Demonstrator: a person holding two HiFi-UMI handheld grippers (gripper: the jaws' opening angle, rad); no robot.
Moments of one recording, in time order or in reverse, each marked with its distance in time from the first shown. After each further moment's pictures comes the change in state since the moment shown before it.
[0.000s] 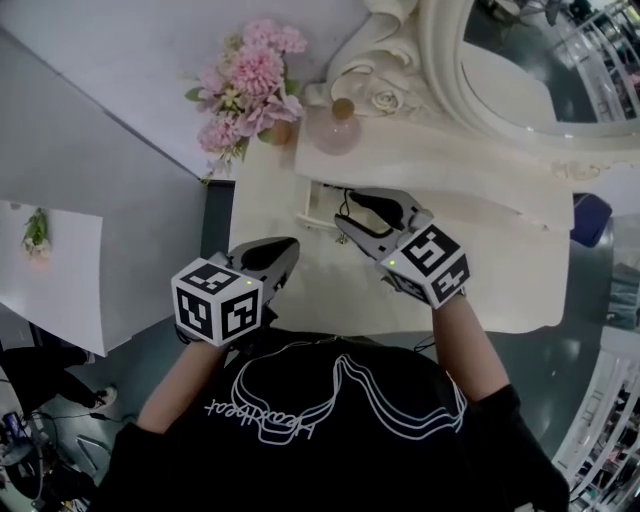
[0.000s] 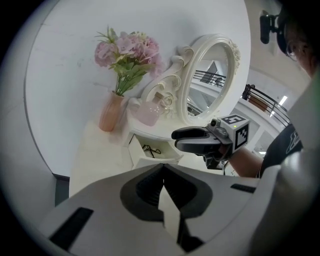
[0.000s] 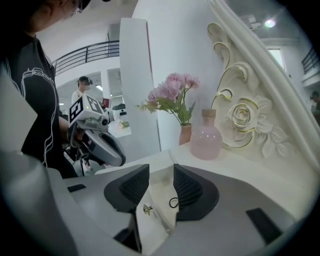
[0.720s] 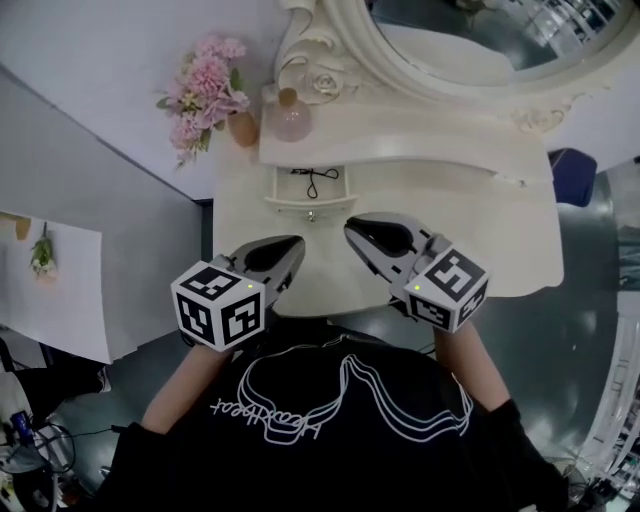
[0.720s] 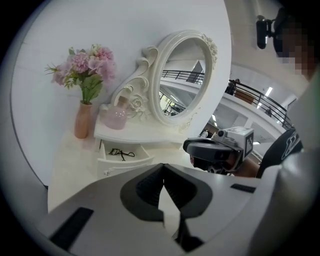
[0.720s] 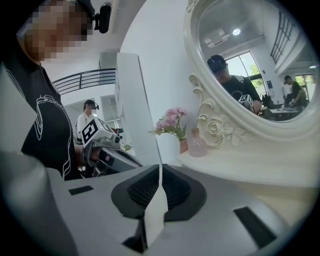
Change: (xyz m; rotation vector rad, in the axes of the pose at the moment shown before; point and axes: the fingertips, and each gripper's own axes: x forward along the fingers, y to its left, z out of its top) left arm -0.001 -0.091 -0.004 0.121 -0.025 -0.084; right arm -0.112 0.055 -0.005 0.170 -0.260 -0.057
